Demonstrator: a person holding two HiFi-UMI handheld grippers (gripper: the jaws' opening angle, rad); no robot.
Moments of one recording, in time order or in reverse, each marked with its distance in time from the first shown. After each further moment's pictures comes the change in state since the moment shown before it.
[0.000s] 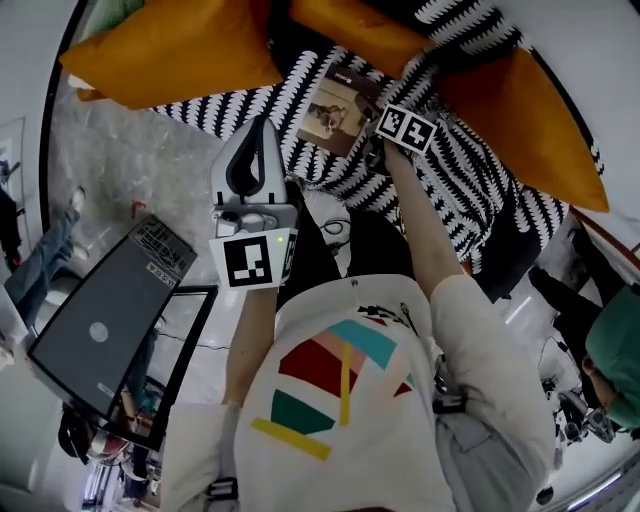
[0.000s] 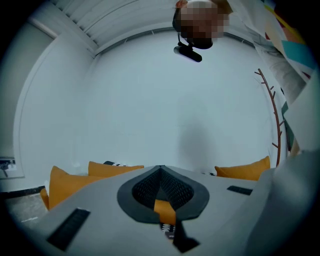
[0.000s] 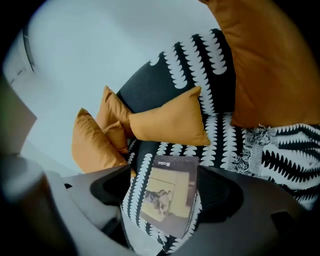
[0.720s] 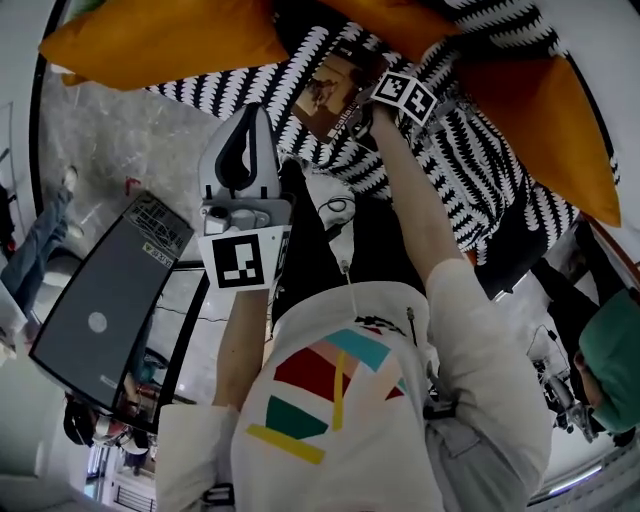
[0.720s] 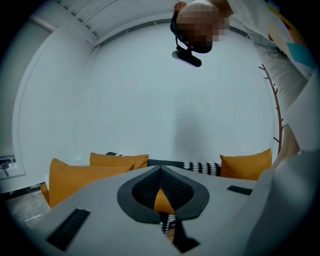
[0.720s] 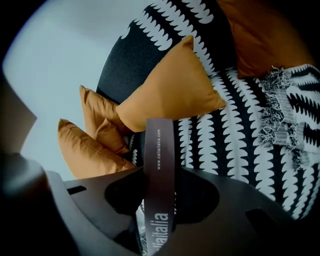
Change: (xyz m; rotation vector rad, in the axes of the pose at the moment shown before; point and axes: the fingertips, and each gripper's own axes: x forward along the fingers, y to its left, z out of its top) left arm 0.015 0.021 -0.031 -0.009 0.083 -0.009; right arm 0.061 0.028 -0.037 0.308 0.156 0.070
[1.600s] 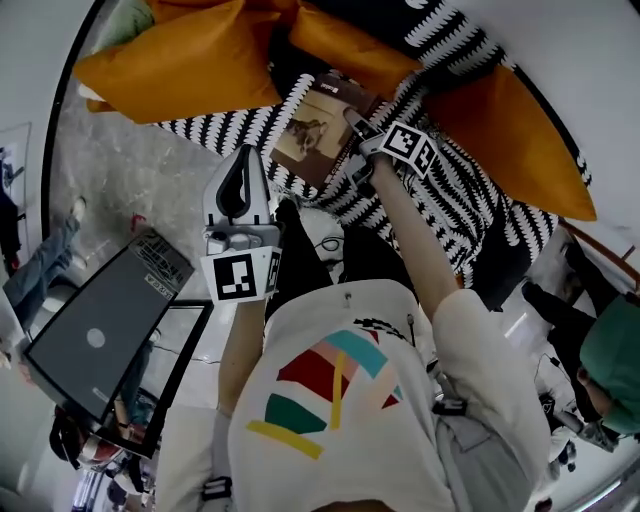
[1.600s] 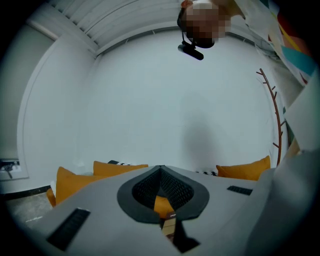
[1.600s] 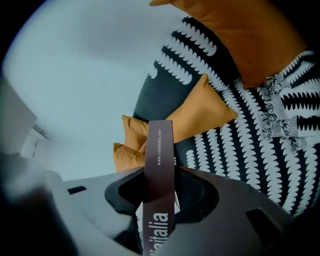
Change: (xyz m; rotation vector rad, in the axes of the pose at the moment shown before) left arm -0.042 -0.012 0.038 0.018 -0.054 0.032; right arm -0.114 0.082 0.015 0.109 -0.087 0.322
